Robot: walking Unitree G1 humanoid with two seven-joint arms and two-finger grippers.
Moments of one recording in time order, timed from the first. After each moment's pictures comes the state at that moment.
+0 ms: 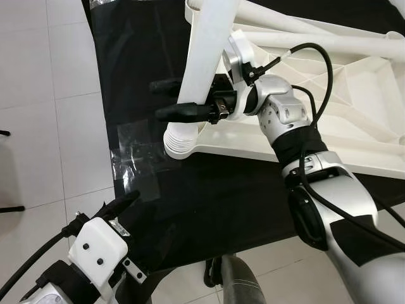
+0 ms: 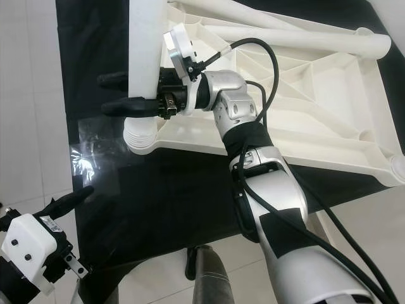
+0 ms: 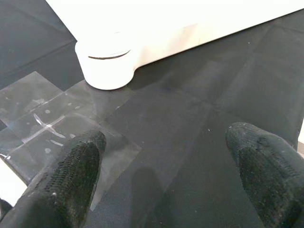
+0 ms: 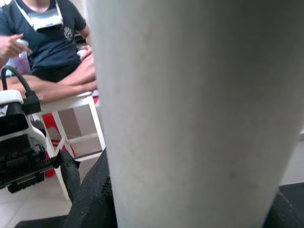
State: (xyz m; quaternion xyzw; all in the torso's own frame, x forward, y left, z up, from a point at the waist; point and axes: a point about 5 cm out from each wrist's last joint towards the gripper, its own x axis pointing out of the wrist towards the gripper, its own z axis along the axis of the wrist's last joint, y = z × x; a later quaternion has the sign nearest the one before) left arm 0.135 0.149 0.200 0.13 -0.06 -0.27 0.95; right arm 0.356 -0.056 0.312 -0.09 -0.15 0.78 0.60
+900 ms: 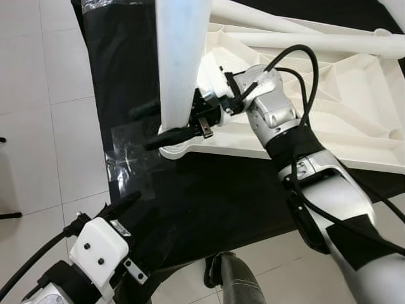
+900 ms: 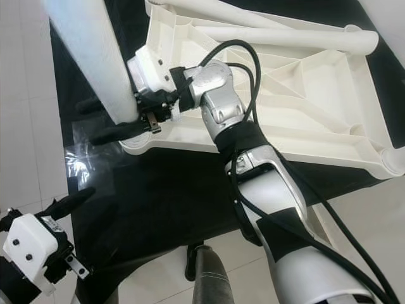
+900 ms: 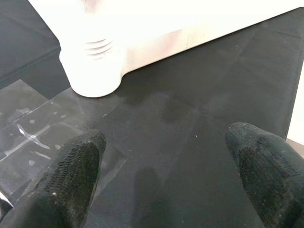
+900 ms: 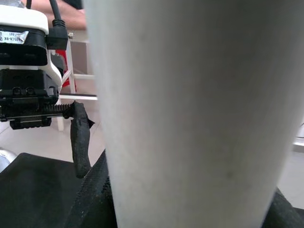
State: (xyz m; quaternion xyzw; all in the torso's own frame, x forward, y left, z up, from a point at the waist) left arm 0.135 0.148 0.199 0.13 -0.06 -0.28 0.95; right arm 0.338 -0.030 0.313 -0.25 -0.17 0.80 0.53
